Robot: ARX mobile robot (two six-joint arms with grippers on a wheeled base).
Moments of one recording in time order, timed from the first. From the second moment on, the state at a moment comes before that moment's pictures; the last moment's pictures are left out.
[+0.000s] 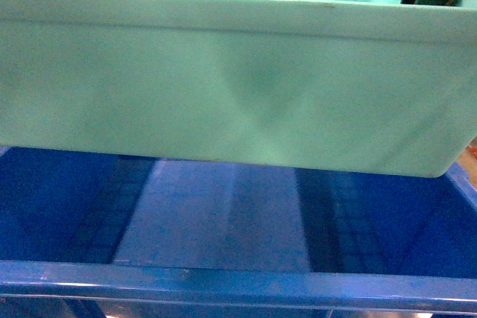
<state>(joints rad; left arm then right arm) -0.24 1.49 1.29 -0.49 -0.16 -0.10 0.27 1.85 1.71 -0.88 -0.13 0.34</state>
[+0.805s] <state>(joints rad) -0.24 1.49 1.29 -0.49 -0.16 -0.10 0.27 1.84 1.71 -0.88 -0.14 0.34</state>
